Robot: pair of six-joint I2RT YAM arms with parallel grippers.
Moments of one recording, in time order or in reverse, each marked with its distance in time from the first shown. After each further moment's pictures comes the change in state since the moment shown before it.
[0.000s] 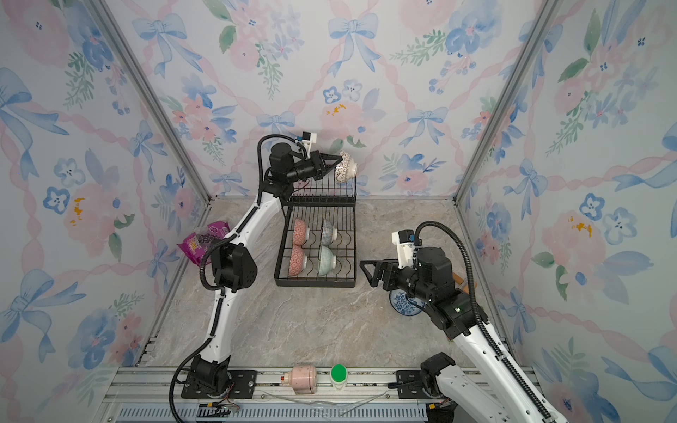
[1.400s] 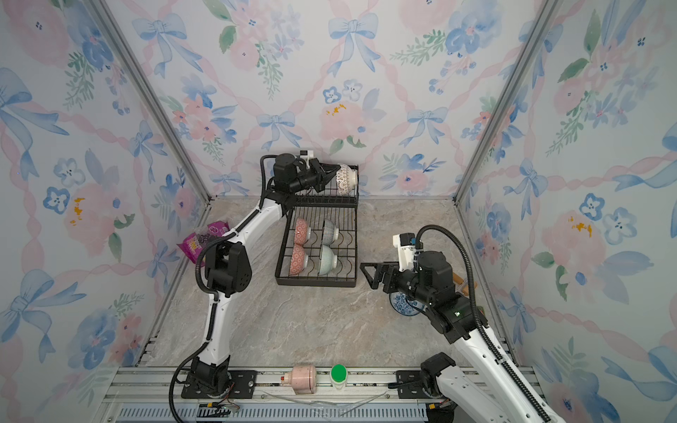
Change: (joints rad) left arm -0.016 -0.123 -0.277 0.031 -0.137 -0.255; right arm 0.000 -0.031 -0.043 0.032 -0.008 0.030
